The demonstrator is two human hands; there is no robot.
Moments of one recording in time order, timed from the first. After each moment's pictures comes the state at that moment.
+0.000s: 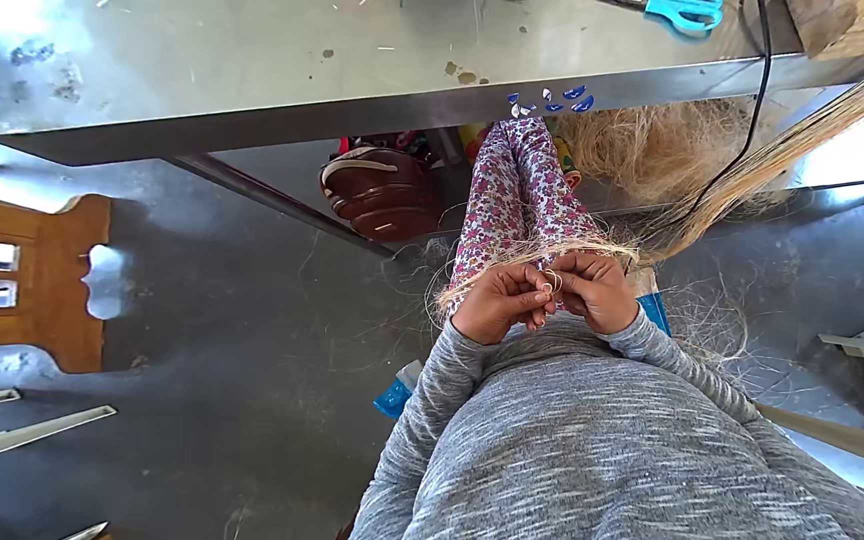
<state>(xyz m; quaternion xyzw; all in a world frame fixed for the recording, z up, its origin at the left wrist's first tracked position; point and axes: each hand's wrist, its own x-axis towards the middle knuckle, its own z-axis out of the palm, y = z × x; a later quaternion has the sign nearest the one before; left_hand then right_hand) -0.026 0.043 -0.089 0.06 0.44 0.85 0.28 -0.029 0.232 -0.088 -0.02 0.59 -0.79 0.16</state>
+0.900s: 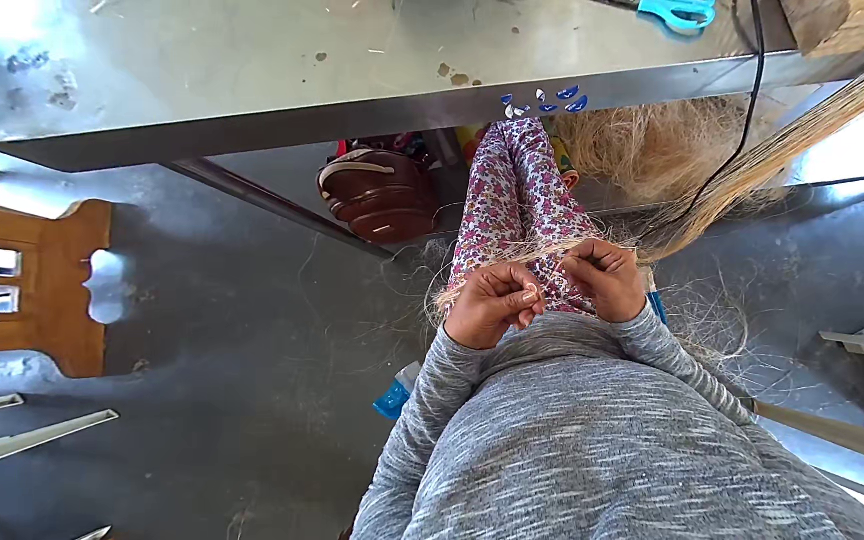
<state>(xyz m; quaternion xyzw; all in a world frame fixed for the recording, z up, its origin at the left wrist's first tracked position) -0.022 0.043 -0.084 0.12 0.40 0.88 0.21 -0.043 0.250 -0.103 -0.09 0.62 -0.78 0.06</state>
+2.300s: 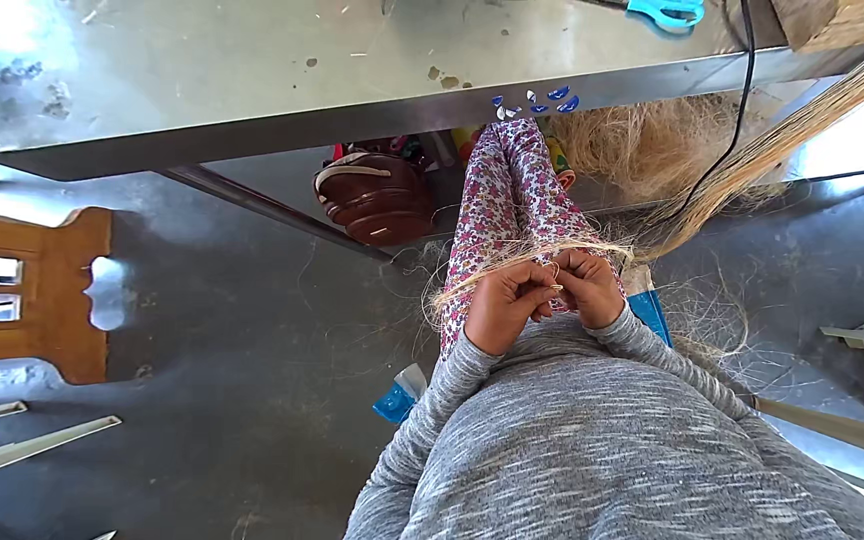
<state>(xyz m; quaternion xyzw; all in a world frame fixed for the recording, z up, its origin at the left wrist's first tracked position) -0.019 0.067 -0.072 0.11 0.68 0.72 0.09 -0.034 0.234 -0.106 -0.01 0.62 -0.78 0.11</state>
